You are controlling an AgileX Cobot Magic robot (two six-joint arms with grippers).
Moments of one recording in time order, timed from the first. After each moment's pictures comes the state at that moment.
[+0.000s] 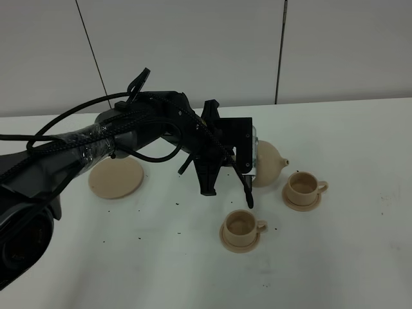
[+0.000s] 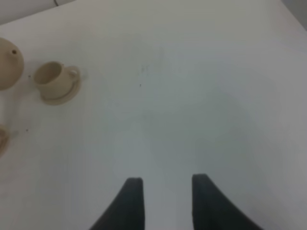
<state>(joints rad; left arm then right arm) -0.50 2.27 -1.78 -0.22 0.54 1.39 -0.02 -0.01 -0.48 0.03 1.07 0.16</state>
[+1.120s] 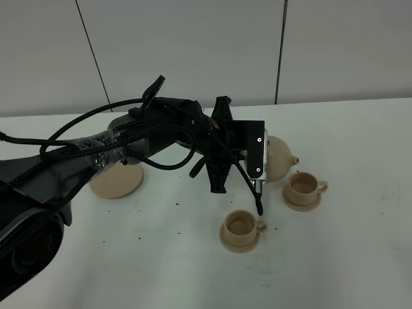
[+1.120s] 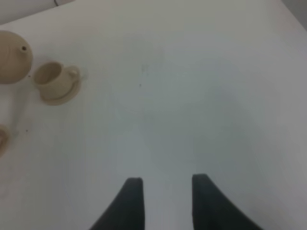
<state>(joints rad) -0.54 2.28 -1.78 -0.16 0.43 1.39 -0.02 -0.01 -0.48 0.03 1.07 0.16</state>
